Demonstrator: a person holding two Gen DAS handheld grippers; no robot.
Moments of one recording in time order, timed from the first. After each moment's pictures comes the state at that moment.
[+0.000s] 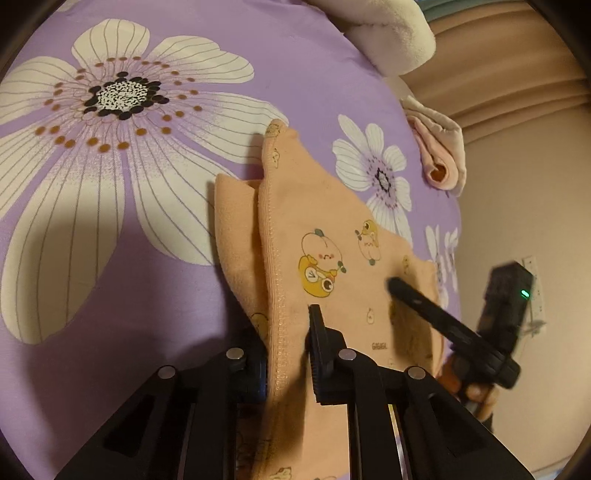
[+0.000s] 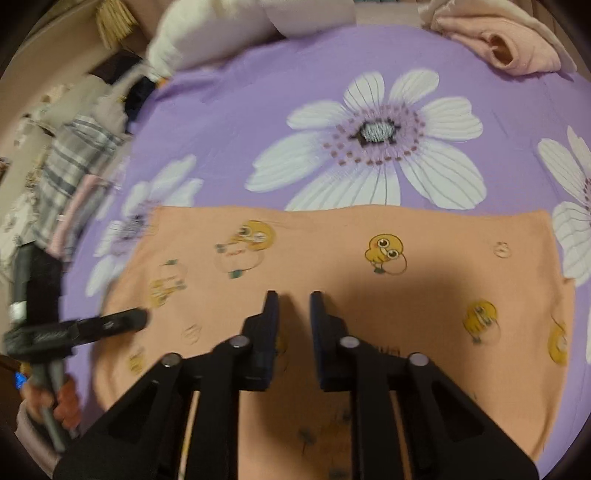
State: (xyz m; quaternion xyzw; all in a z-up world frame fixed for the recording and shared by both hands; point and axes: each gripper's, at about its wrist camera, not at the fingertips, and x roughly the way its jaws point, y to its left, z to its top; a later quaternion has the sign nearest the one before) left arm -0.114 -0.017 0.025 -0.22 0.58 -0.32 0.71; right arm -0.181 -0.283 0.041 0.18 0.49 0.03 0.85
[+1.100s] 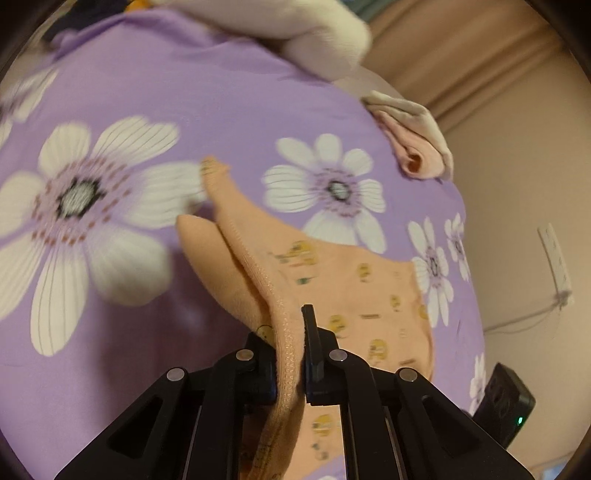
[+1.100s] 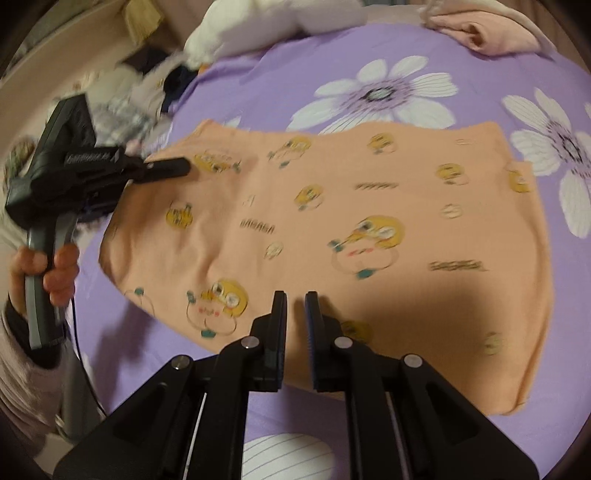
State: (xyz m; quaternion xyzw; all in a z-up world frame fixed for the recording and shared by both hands) left arm -0.134 -0.078 0.110 -0.13 0.54 -0.33 0.76; right arm -0.306 -0.272 0.056 0.20 0.46 0.08 0.86
